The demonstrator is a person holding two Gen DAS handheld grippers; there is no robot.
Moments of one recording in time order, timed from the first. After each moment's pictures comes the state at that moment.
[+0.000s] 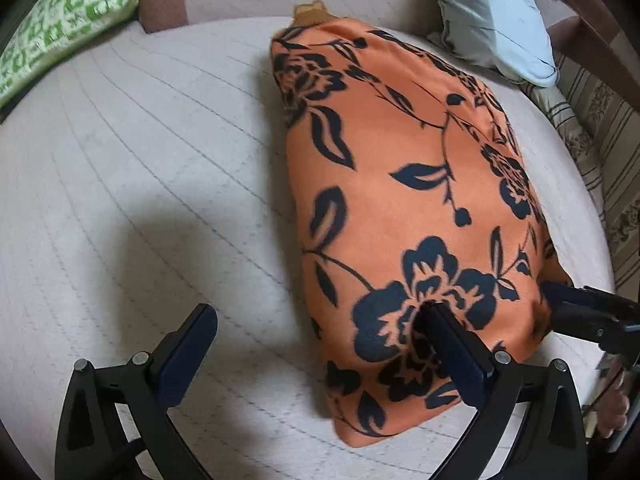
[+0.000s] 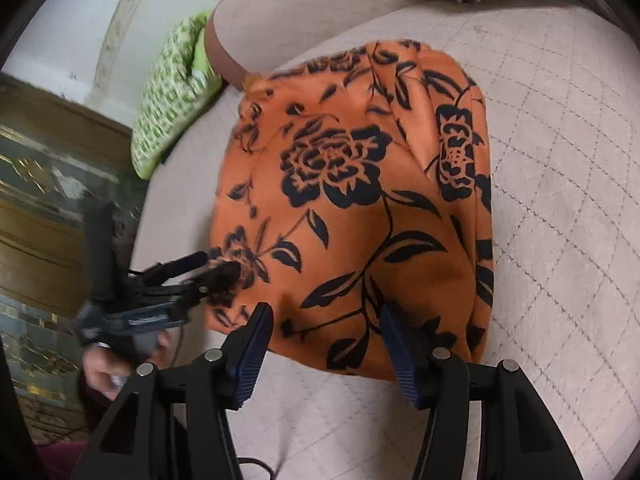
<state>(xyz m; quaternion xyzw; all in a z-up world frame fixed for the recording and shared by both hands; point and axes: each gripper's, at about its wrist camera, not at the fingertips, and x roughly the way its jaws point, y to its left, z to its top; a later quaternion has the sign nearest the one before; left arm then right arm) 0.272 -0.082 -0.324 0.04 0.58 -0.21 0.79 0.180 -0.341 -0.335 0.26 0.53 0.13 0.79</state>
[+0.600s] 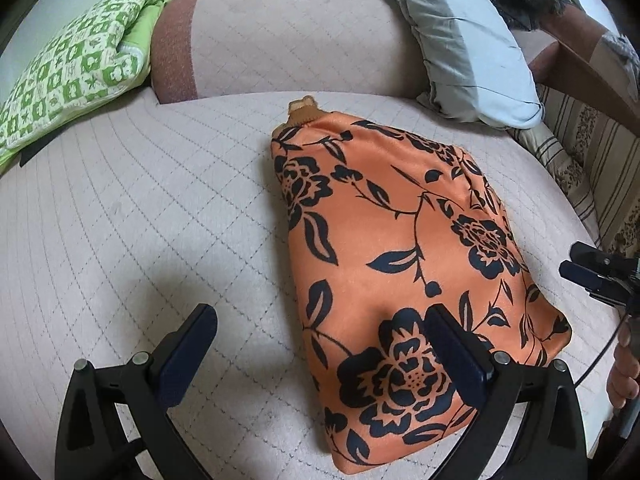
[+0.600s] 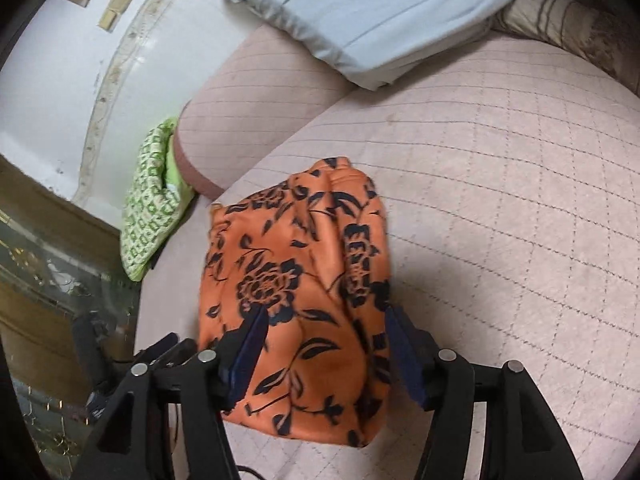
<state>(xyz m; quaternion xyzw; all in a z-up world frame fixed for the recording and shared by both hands) 0.269 -0.083 -0.274 0.05 0.48 -0.21 0.85 0.162 -0.422 -0.304 0.35 0.42 0.02 0.84</state>
